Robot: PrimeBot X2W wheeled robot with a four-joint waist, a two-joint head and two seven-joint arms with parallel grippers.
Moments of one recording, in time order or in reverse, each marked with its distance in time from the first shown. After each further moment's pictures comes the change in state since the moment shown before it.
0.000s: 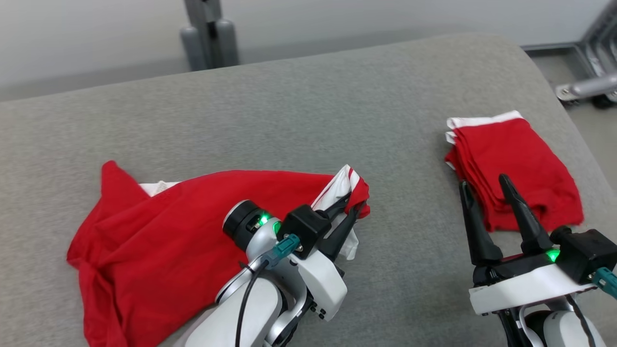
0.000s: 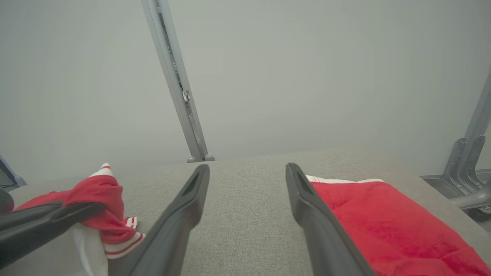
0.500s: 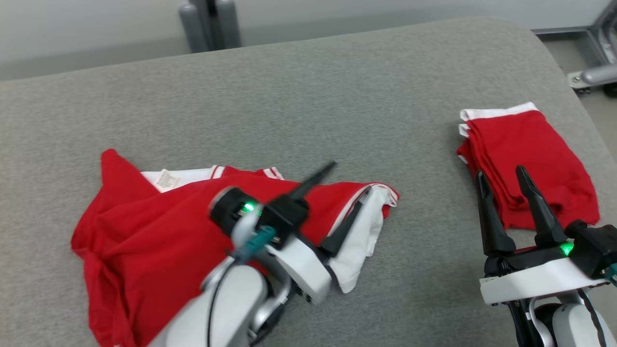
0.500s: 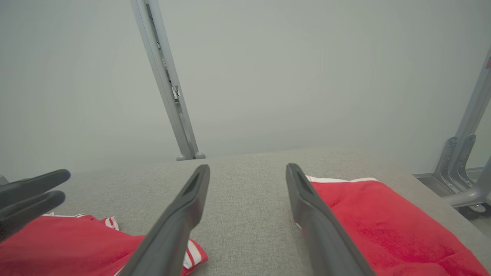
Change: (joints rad) left arm -0.033 0.014 0.004 0.020 -0.032 -0.035 -0.082; right arm -0.023 0.001 -0.035 0.026 -0.004 0.000 -0.035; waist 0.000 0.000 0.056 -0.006
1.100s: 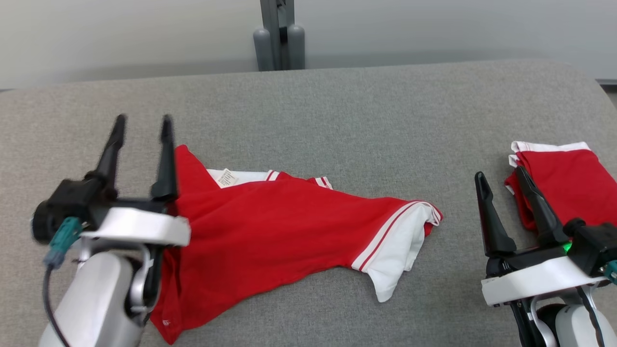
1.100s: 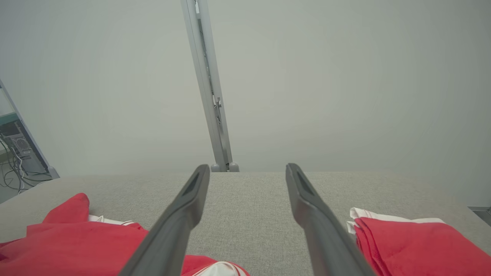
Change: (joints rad) left arm 0.090 0.158 0.424 -0.065 -0.098 0.213 -0.172; right arm 0.005 0.000 -0.015 -0.027 -0.039 0.000 0.046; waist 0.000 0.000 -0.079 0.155
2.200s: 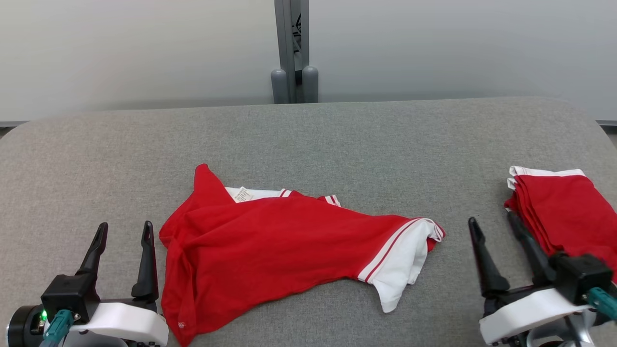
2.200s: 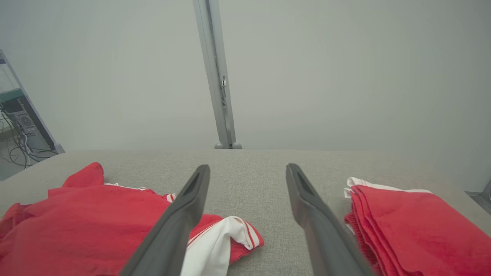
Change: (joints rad) left arm 0.414 0.104 0.074 -0.234 0.045 0.109 0.132; right arm 0.123 0.000 -0.004 0.000 -0.031 0.000 0.067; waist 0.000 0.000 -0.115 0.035
